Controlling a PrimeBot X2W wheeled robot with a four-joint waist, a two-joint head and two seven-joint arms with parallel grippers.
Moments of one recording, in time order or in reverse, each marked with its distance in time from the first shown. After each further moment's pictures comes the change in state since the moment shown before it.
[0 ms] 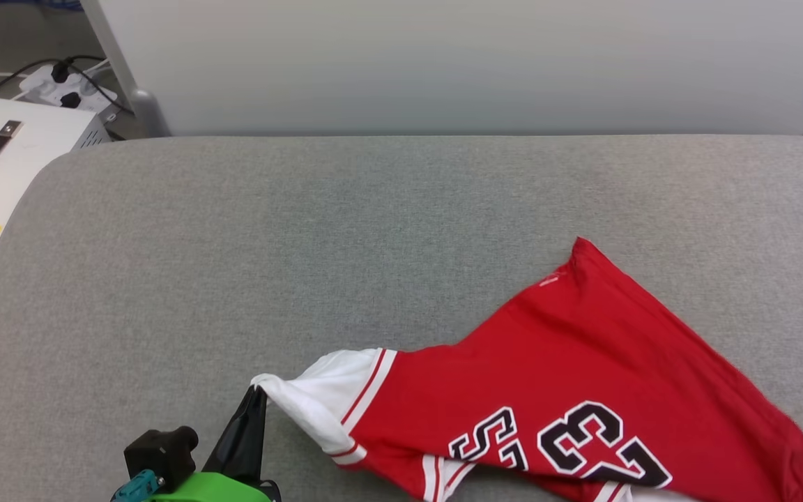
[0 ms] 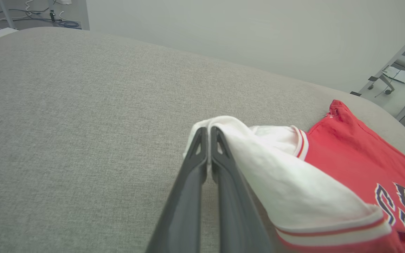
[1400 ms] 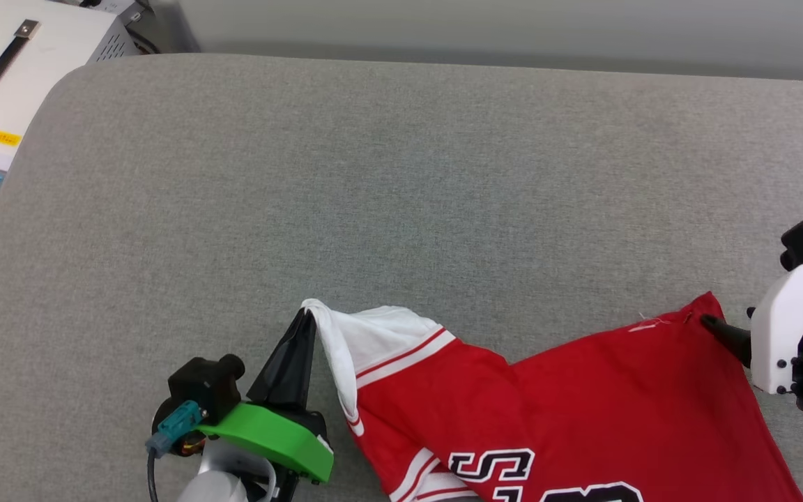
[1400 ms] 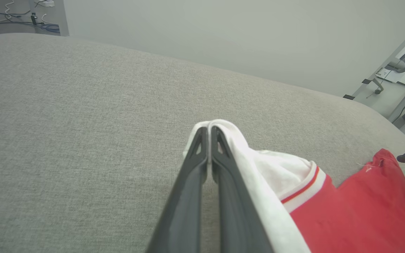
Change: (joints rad) left arm -0.188 -0.014 -0.107 0.038 0.000 -0.026 -0.040; right arm -0.432 -0.079 0.258 -0.125 0.005 0.000 0.152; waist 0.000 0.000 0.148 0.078
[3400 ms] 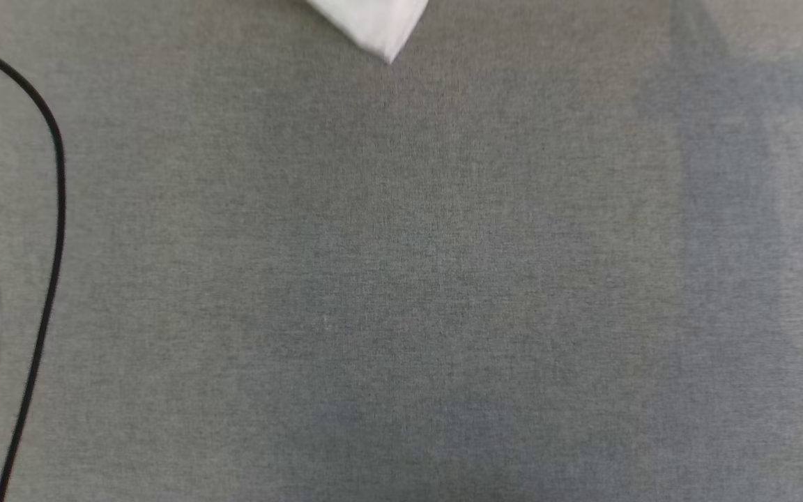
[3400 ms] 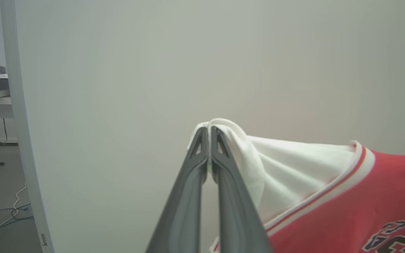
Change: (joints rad) left arm -1.481 0.188 0.050 0.644 -0.073 -0.041 0.059; right arm -1.150 0.113 -0.071 0.514 -0.309 0.002 -0.590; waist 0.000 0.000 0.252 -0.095
